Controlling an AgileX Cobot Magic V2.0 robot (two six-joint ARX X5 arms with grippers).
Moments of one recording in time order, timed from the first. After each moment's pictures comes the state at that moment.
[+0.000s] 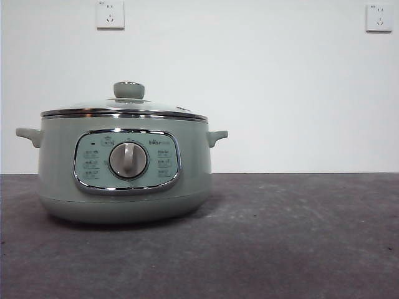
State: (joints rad) left arm 0.04 0.01 0.02 -0.15 0.19 0.01; right arm 0.77 0.49 0.99 -1.19 0.11 0.26
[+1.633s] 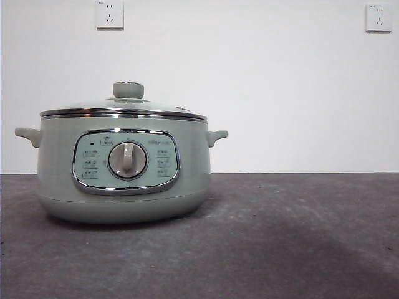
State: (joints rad) left arm 0.04 0.02 0.02 -0.16 0.19 0.00; right arm 0.05 0.10 0.34 -0.25 -0.06 -0.02
